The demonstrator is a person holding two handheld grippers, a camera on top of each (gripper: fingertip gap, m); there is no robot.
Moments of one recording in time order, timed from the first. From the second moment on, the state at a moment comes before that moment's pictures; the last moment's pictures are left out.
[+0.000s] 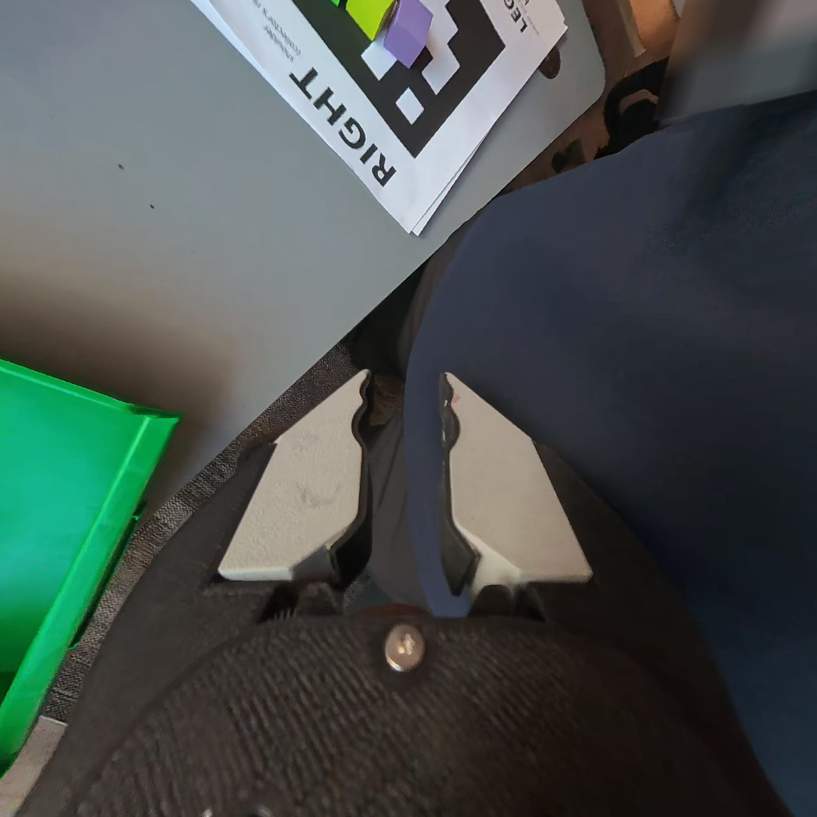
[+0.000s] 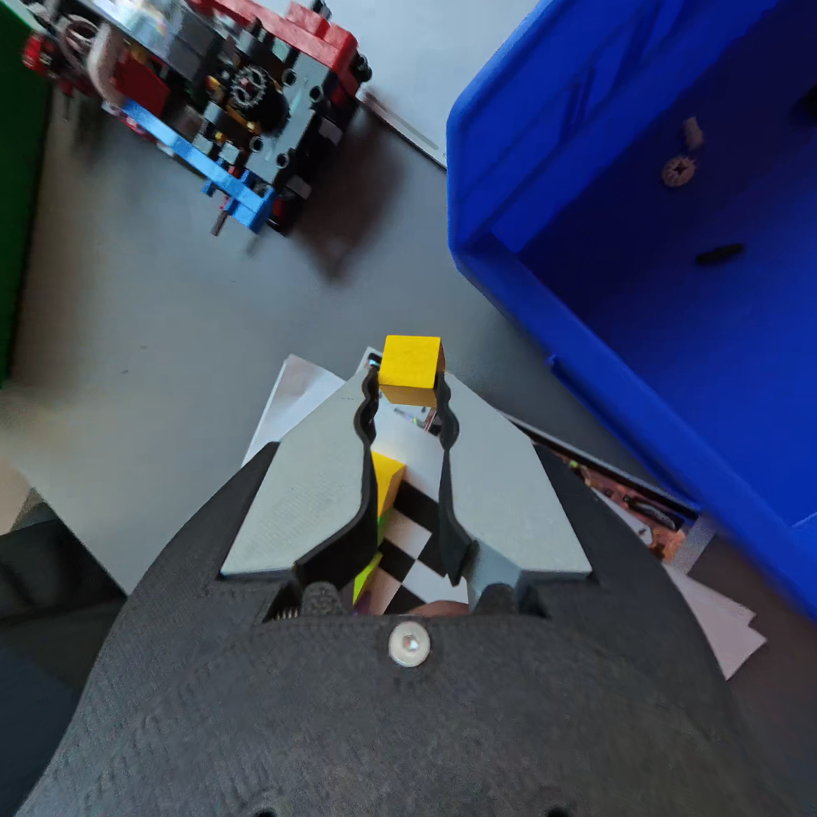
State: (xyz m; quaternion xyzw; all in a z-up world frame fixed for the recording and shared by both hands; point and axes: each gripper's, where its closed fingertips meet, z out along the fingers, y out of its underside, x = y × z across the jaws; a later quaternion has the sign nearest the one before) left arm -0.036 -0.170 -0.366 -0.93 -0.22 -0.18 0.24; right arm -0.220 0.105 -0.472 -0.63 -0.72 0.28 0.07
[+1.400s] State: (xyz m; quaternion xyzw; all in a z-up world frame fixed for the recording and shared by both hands) left arm -0.025 -0.148 -0.401 -0.95 -0.05 -0.21 0.23; right arm -0.032 0.134 -0.454 -0.76 -0.59 0.27 0.04
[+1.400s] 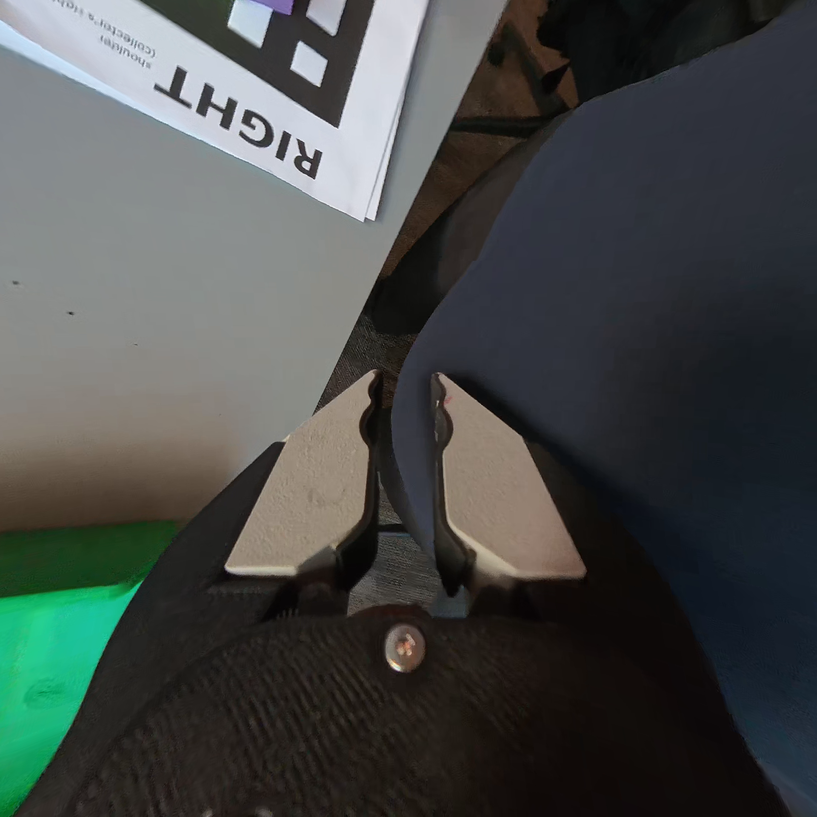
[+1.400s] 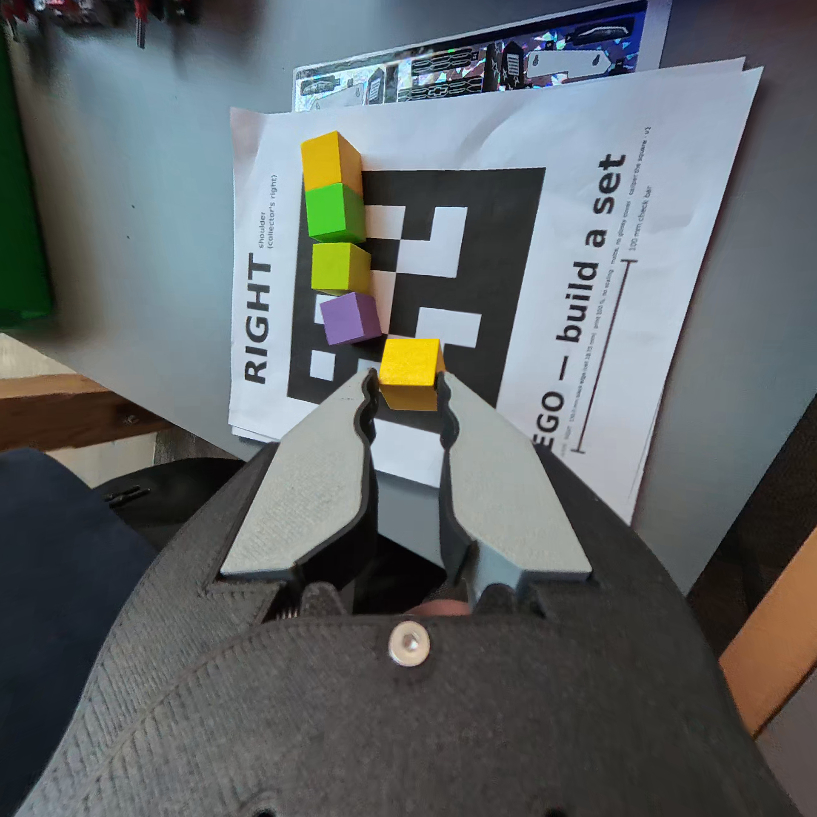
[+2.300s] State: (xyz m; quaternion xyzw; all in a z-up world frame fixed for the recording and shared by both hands) left arm 0.057 -0.210 -0.464 -0.94 -0.19 -0.21 0.20; right arm -0.034 0.104 -0.460 -0.70 -0.65 0.29 0.00
